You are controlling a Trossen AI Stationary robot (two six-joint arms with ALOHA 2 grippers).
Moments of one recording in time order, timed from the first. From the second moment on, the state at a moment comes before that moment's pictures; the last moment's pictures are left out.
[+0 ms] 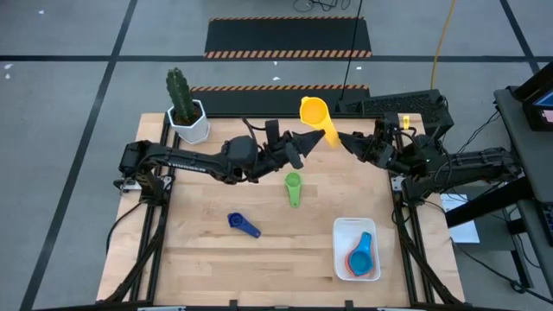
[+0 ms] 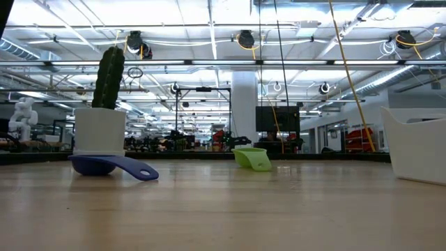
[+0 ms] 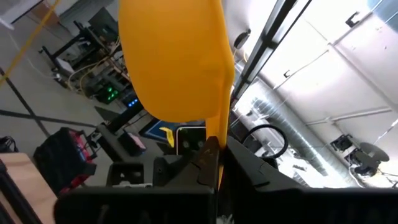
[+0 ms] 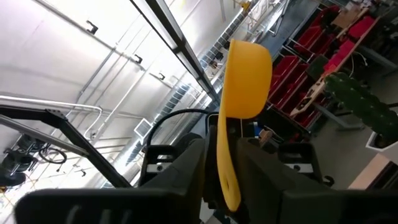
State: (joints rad) left arm -0.06 1.78 1.54 0.66 -0.41 -0.73; right arm 0.05 0.84 0.69 0.60 0.25 0.87
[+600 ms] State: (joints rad) left arm -0.05 1.78 1.54 0.69 -0.41 -0.70; right arm 0.04 0.84 0.69 0.60 0.24 0.86
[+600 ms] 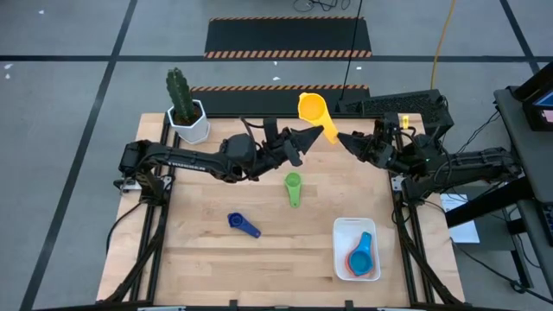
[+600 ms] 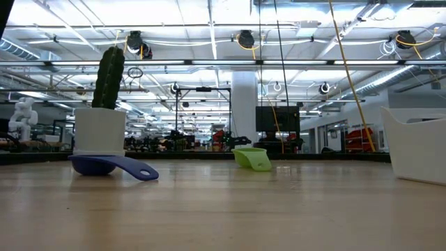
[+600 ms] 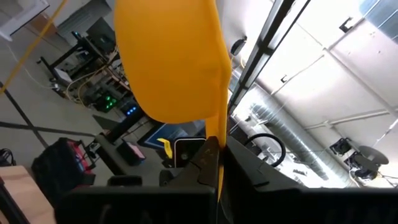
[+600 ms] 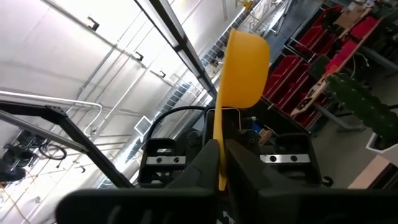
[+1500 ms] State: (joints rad) left arm -0.05 1.78 1.54 0.66 -0.39 -0.70; right arm 0.04 0.86 0.69 0.60 0.23 0.84
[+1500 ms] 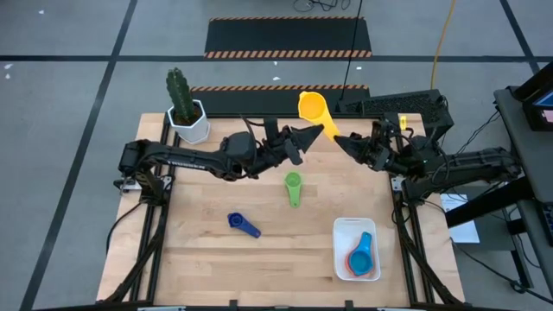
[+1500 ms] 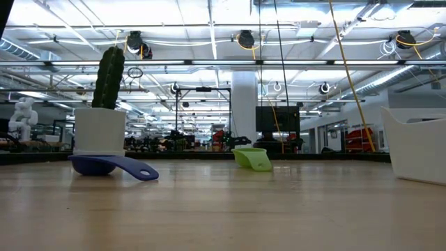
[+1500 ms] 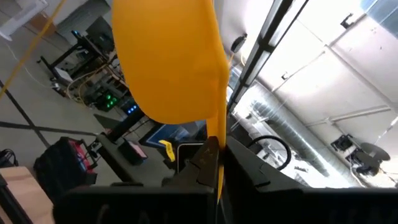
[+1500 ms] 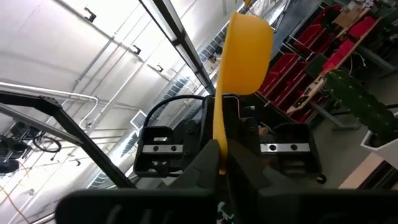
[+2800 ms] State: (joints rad) left arm -0.14 1.55 1.54 -0.14 -0.05 -0.87; right arm -0.07 0.59 0.69 -0.05 -0.81 1.33
